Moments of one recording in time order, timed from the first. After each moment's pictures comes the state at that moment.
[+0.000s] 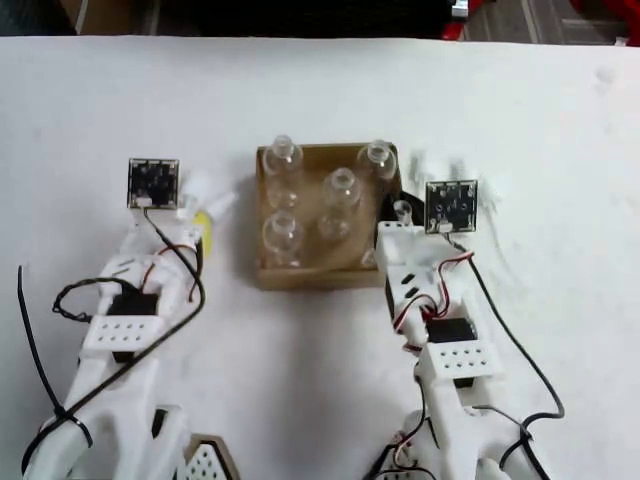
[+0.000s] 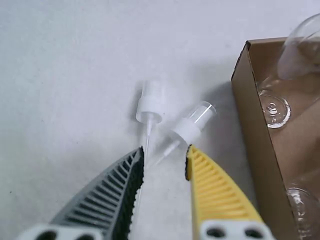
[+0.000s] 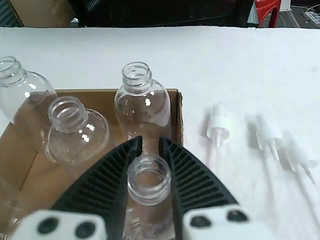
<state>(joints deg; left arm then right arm) -7.2 -38.3 72.4 14.0 -0.3 -9.3 -45.2 77.5 -3.7 -1.3</state>
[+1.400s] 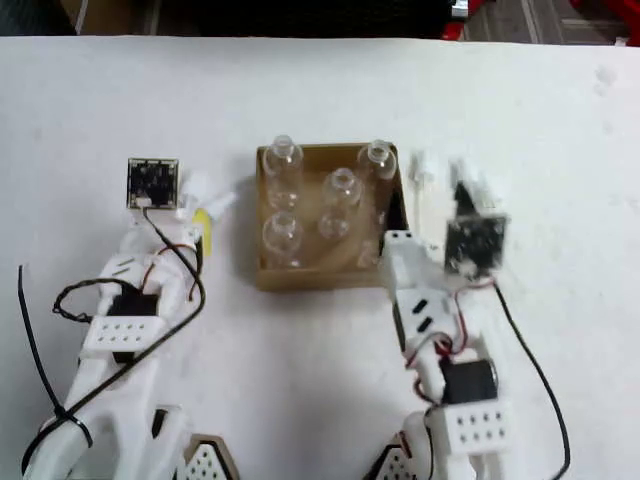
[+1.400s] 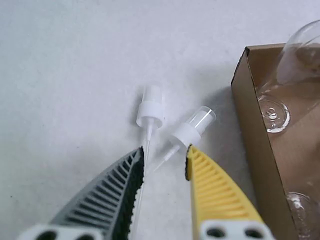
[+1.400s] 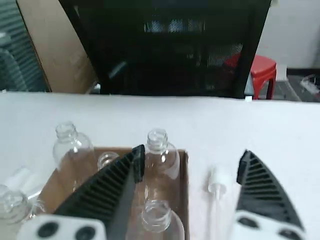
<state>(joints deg) -7.2 -38.3 72.6 12.6 -0.3 -9.7 -81.9 77.6 17.8 -1.3</state>
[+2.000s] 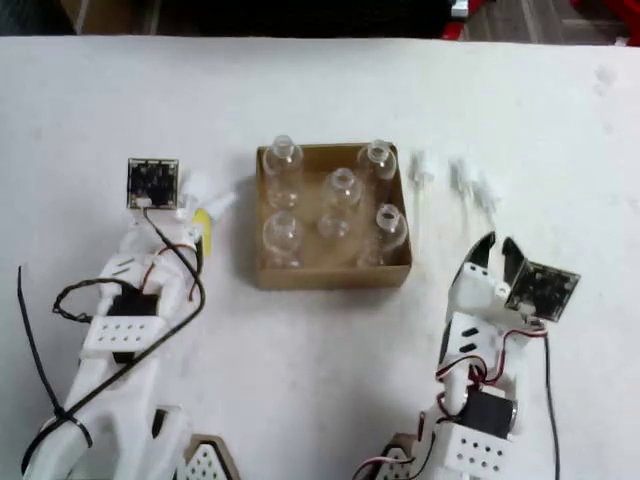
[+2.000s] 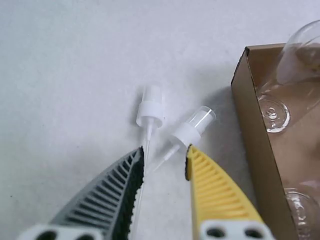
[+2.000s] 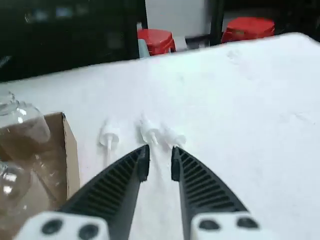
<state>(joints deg) -7.2 -38.5 72.6 12.8 -0.3 14.1 -102.3 96.4 30.2 -1.4</state>
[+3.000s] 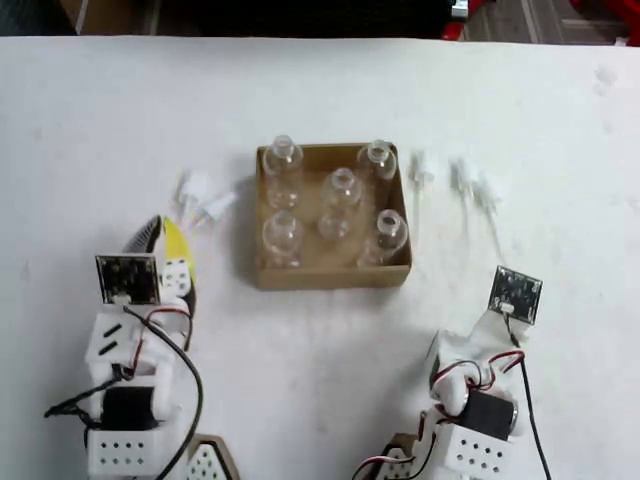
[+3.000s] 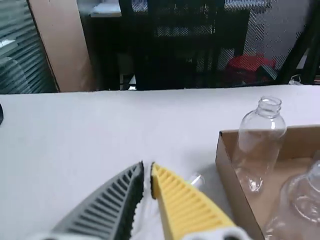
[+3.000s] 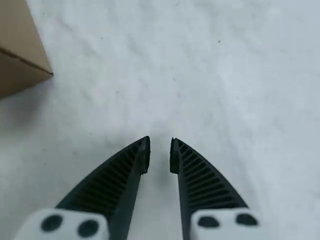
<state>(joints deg) -7.1 -103.5 96.9 30.0 -0.3 14.8 -102.2 96.4 72.1 -1.4</state>
